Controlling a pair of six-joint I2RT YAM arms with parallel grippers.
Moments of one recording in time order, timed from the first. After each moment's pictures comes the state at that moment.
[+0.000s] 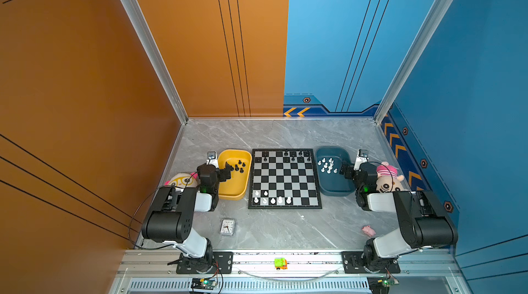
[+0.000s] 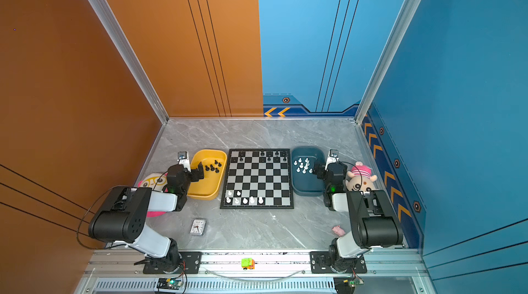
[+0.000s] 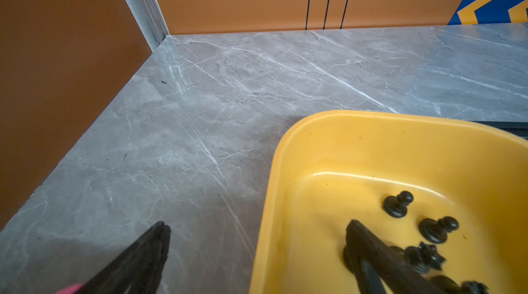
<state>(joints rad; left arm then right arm) -0.03 1.57 0.36 0.83 -0.17 0.00 0.03 1.52 0.37 0.79 0.20 0.05</state>
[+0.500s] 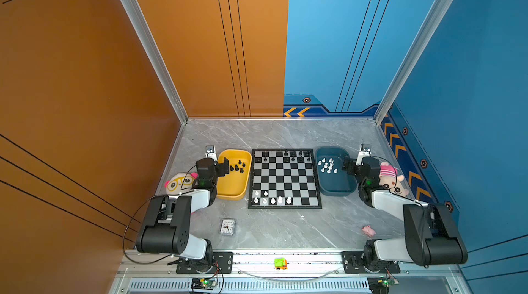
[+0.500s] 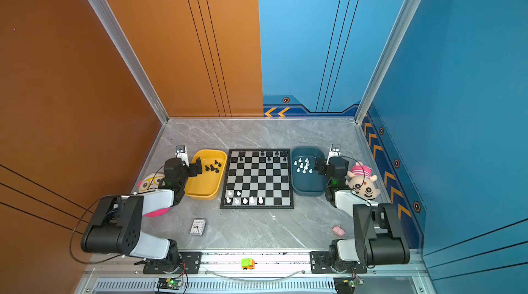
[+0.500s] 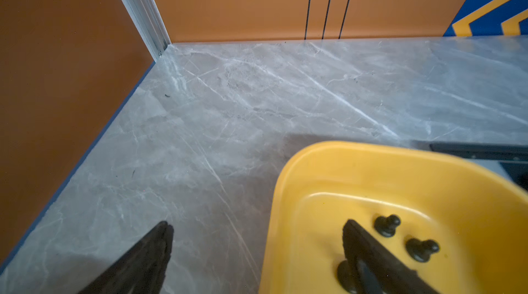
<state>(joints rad) -0.02 1.41 0.52 0.52 -0.15 0.00 0.04 1.32 0.52 0.41 0.20 0.07</state>
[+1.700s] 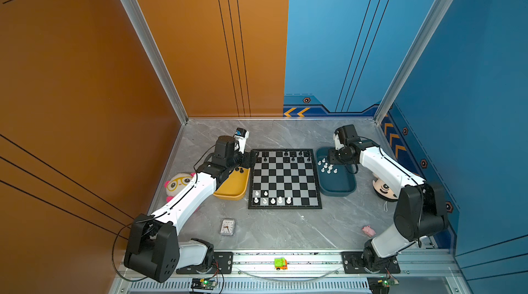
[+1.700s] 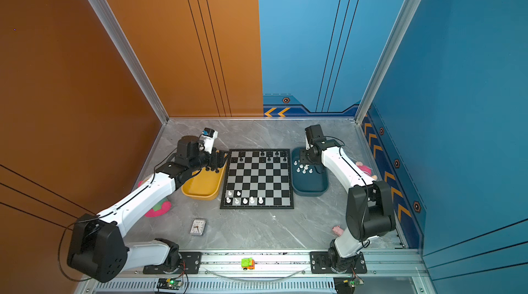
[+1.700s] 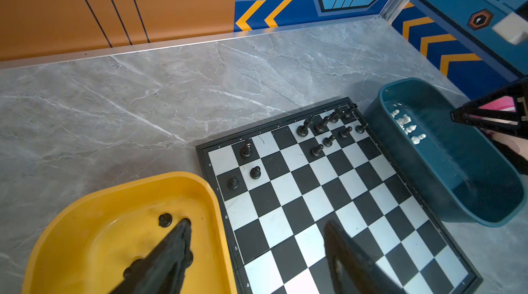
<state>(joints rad) -0.32 1.30 0.91 -0.17 0.16 -0.09 0.22 1.65 1.26 -0.70 -0.01 0.22</state>
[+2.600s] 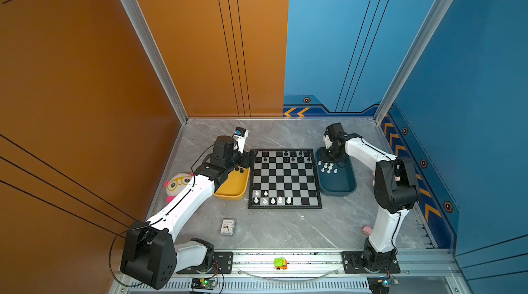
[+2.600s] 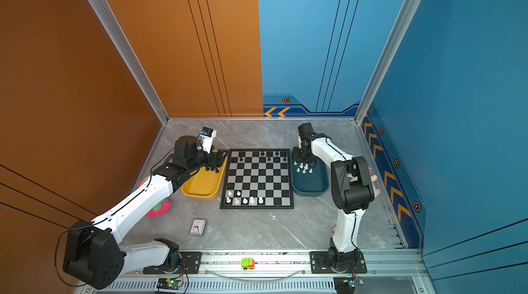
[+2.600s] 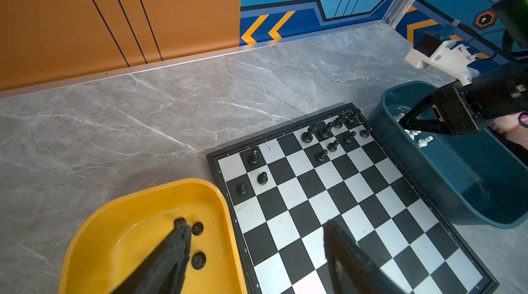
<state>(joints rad) -0.33 1.26 0.91 -0.16 0.13 -0.07 0.22 1.92 1.40 -0.70 -0.06 0.21</state>
